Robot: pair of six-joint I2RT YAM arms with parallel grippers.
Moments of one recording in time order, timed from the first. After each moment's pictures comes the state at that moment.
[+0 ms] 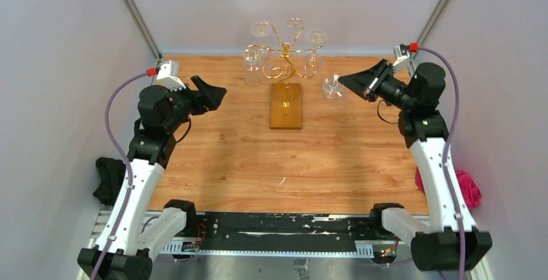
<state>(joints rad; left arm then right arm) -0.13 0.88 0.96 -0.24 0.23 -0.53 0.03 1.11 1.13 -0.09 -0.79 1.01</state>
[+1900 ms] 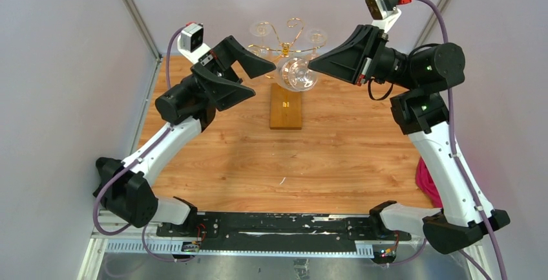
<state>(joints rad) -0.45 1.37 1.17 1.50 0.85 -1.53 0.44 1.18 1.60 0.23 -0.95 1.22</state>
